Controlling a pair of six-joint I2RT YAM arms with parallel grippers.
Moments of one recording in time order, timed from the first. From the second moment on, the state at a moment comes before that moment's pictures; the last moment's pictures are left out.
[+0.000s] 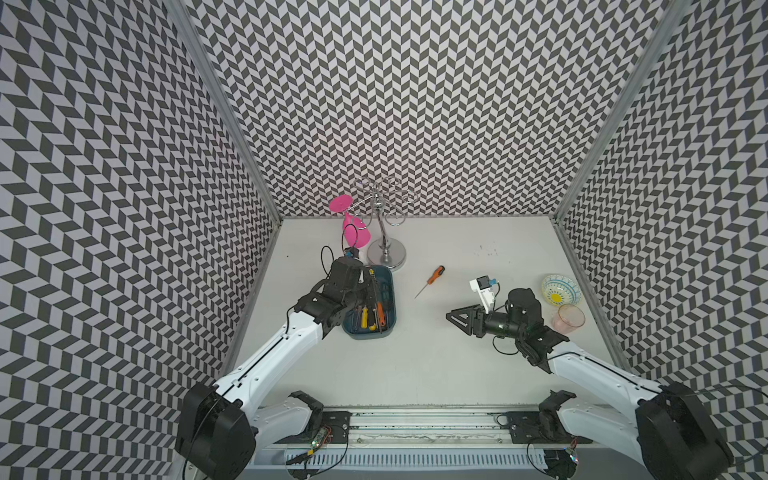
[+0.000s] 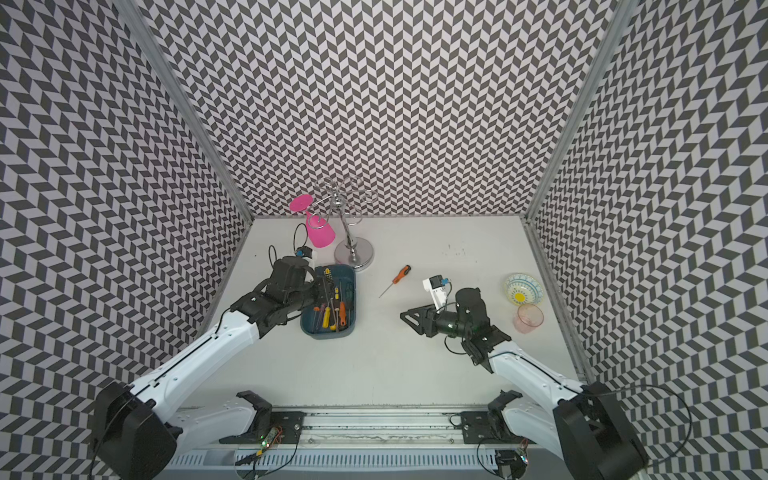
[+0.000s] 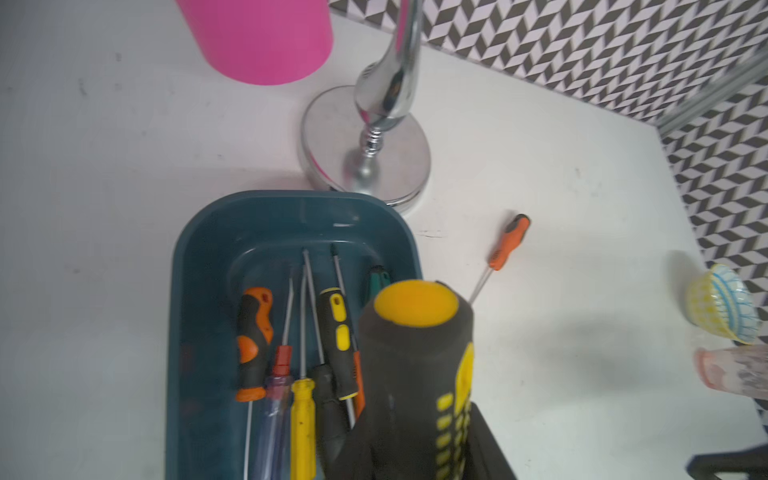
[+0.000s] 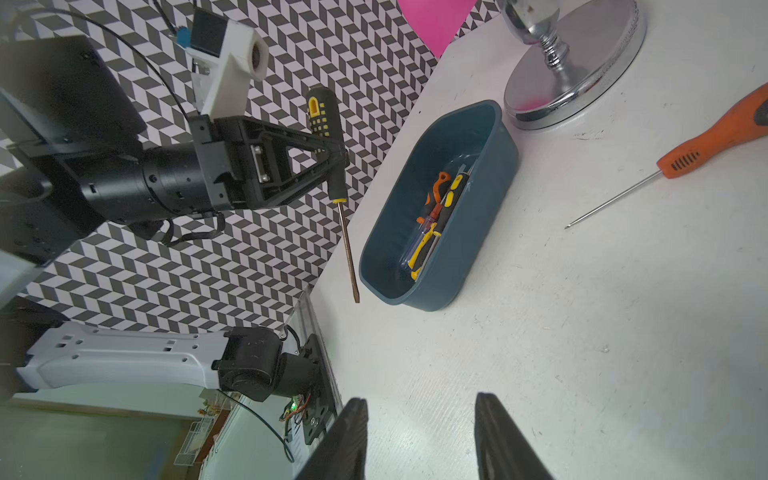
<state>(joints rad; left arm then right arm) -0.47 1.19 0.91 -0.45 -0.05 -0.50 0.45 1.10 0.41 0.30 -0.70 0.57</state>
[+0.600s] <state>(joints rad) -0.45 1.48 1.04 -0.54 -0.26 -0.44 0.43 1.12 0.38 0.29 -0.69 0.55</state>
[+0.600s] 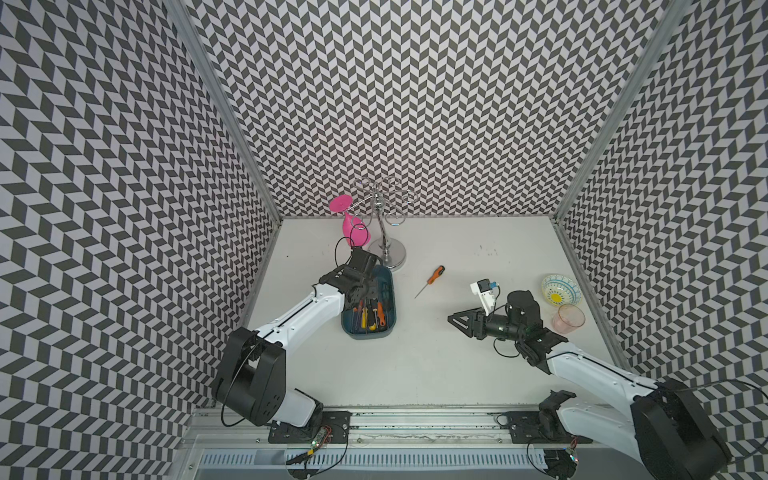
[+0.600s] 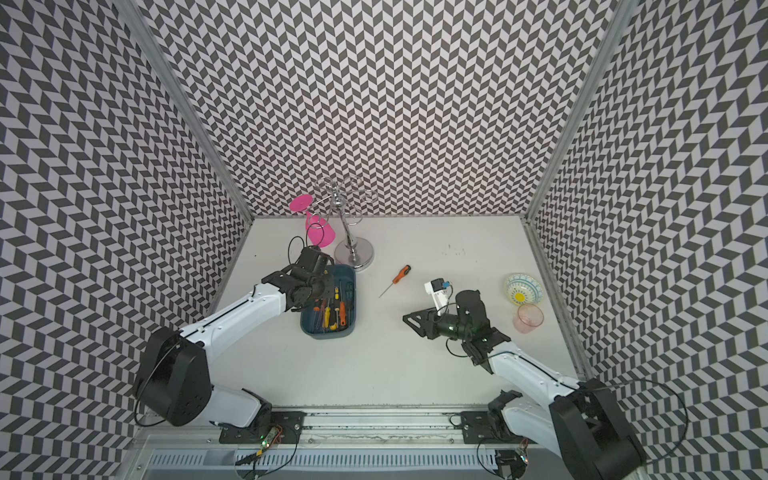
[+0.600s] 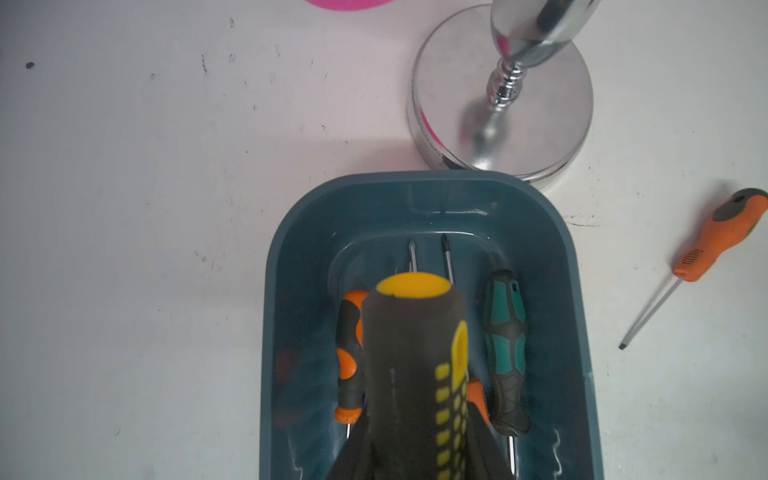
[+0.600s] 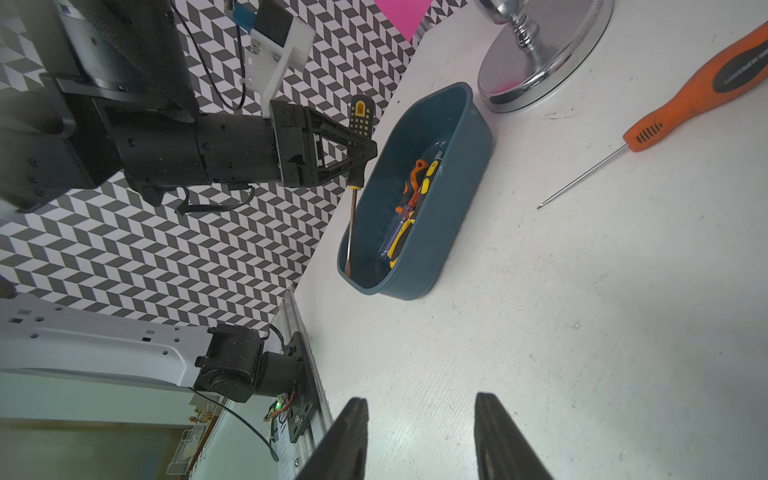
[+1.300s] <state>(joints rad) -0.43 1.67 1.14 -0.56 -0.27 -0.42 0.42 1.16 0.37 0.30 -0.70 0.55</state>
